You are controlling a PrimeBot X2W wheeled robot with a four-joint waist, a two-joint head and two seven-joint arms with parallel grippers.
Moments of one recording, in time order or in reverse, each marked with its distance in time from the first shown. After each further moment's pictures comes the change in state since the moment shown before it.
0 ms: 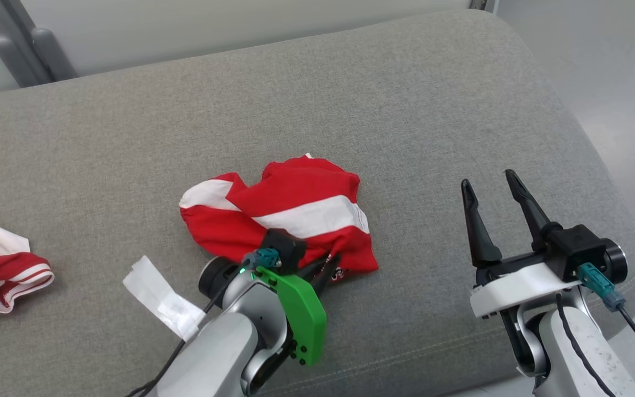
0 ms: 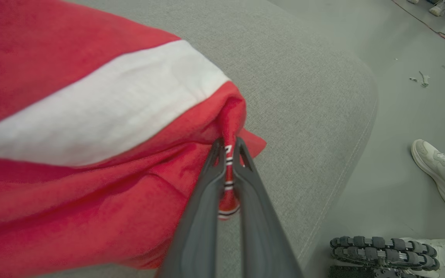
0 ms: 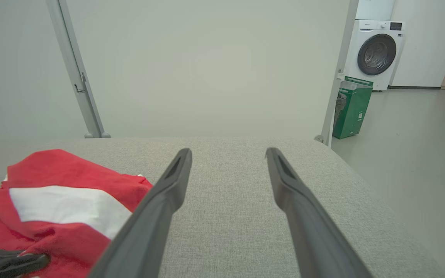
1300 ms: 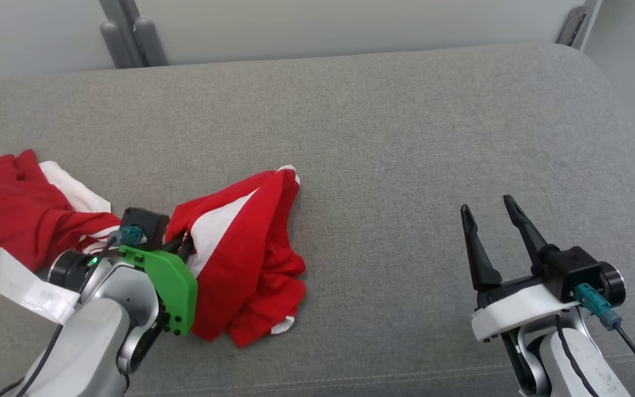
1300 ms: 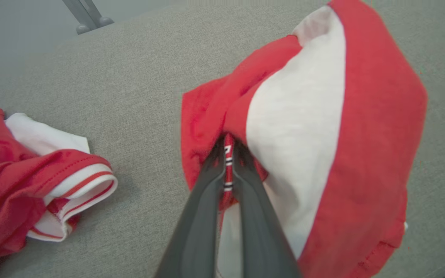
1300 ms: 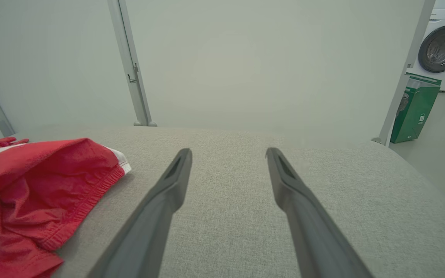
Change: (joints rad) left arm 0.027 0.294 0.147 -0.053 -0.004 0.099 0.091; right arm 0.063 0.002 -0.006 0.006 -0.002 0.010 0.000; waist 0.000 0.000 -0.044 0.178
